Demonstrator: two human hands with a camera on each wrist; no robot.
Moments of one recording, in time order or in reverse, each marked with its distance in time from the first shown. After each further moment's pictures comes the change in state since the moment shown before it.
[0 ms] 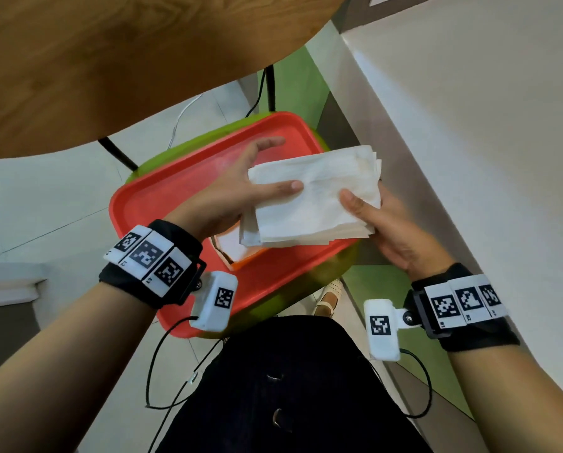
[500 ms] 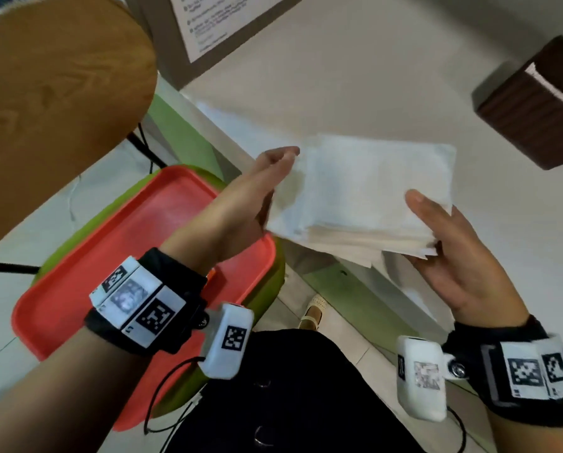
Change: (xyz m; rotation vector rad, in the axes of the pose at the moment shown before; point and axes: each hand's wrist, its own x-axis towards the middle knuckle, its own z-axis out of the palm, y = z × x) left_hand 0.048 0.068 0.166 0.002 -0.306 -0.054; right_hand -0.126 -0.033 -0.136 0.391 0.451 -0.185
